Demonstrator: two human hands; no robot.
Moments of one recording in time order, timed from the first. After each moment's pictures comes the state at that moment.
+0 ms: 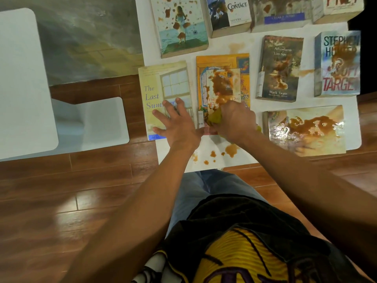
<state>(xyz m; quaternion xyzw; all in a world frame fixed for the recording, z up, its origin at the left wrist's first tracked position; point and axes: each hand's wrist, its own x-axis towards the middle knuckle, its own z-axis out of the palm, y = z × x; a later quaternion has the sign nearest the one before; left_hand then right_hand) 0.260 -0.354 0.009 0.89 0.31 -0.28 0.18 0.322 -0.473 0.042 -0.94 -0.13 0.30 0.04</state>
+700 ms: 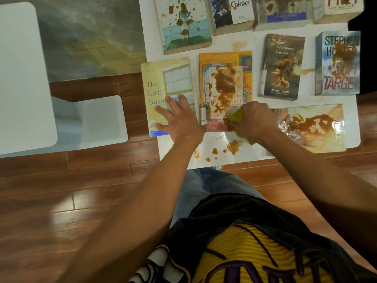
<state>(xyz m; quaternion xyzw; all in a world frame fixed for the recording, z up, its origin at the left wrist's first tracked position) 0.264 -0.353 0.015 0.89 0.31 -0.29 0.16 0.326 -0.511 0.041 -0.96 -0.09 0.28 -0.01</state>
